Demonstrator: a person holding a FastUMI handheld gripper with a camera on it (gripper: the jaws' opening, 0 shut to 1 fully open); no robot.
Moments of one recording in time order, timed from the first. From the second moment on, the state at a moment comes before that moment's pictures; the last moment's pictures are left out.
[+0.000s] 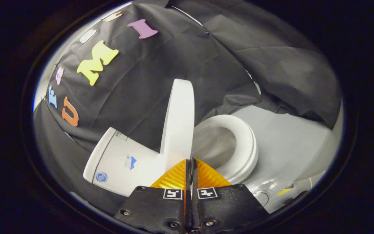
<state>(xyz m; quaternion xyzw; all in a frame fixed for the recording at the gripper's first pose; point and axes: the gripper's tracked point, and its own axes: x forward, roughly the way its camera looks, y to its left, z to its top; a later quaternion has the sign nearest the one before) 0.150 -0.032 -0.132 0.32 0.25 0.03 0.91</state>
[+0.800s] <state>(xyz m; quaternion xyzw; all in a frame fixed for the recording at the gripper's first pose) 0.144 0.019 -0.085 0.21 0.23 0.02 0.95</state>
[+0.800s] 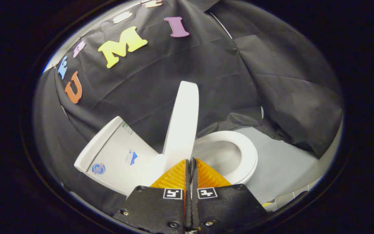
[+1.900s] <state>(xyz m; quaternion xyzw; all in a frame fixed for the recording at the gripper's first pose) 0.140 0.118 -0.035 0.05 0.19 0.03 0.98</state>
